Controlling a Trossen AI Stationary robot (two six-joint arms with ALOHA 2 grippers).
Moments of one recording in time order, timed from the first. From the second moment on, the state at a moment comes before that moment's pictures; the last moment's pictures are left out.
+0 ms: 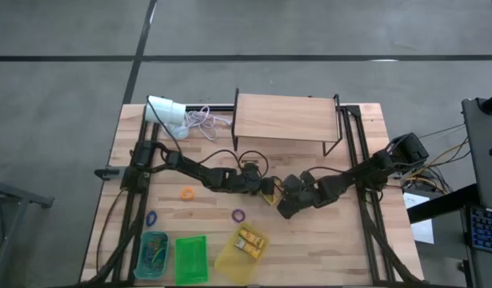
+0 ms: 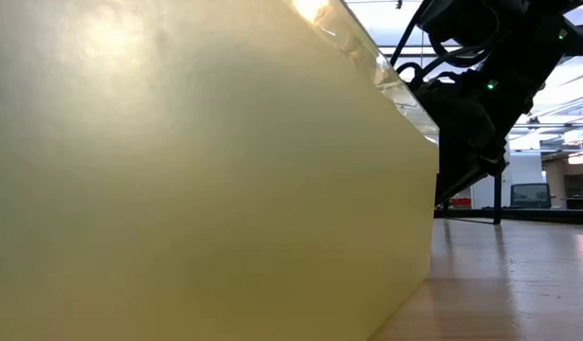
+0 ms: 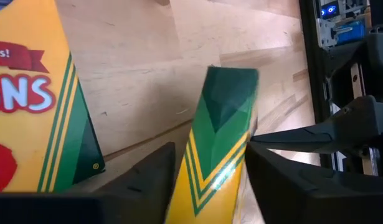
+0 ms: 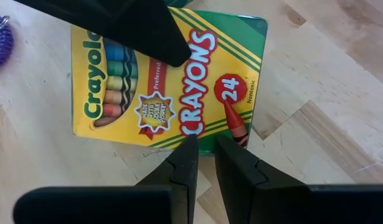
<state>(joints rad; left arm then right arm) -0.07 2.08 1.13 0.26 -0.21 -1.39 0.34 1.61 0.75 -0.27 0.45 0.96</state>
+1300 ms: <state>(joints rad) -0.08 2.08 1.13 0.25 -0.21 -1.39 0.34 1.47 0.75 -0.45 0.50 0.98</state>
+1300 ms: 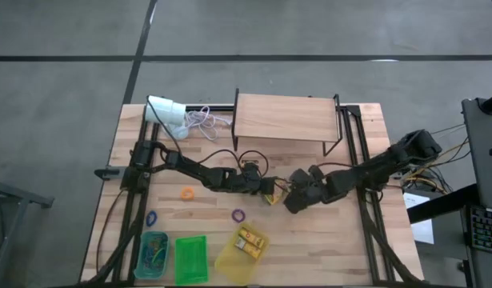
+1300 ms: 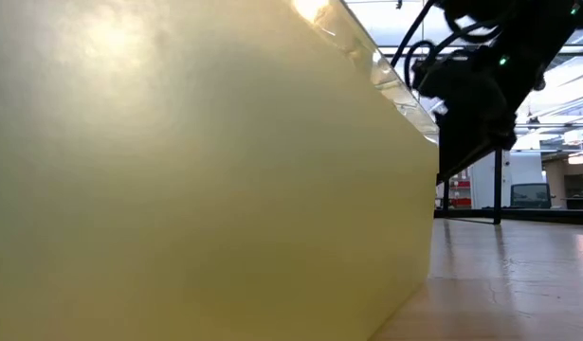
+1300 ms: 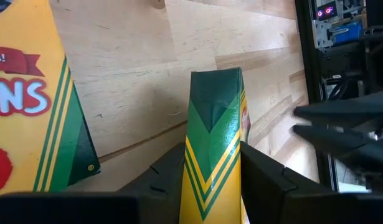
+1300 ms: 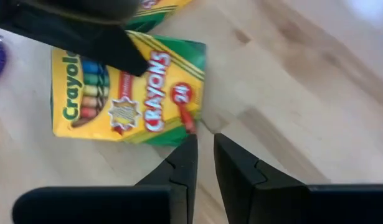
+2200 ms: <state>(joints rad) -0.08 2.08 1.13 0.26 -0.21 -1.39 0.52 0.94 0.62 -0.75 0.63 1.13</state>
